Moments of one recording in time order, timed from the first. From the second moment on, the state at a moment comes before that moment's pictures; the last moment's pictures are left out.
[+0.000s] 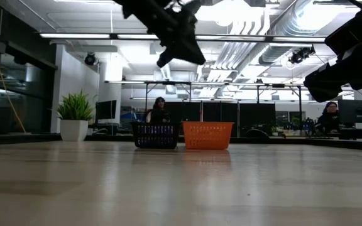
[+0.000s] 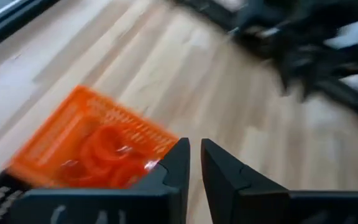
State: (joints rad) left arm 0.22 1.70 1.43 -0.38 0.08 -0.36; right arm 0.08 0.29 0.01 0.04 -0.07 0.16
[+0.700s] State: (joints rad) left arm 0.22 0.90 0.29 0.72 0.01 -0.63; right arm 0.08 0.29 0.01 0.04 -0.07 0.16
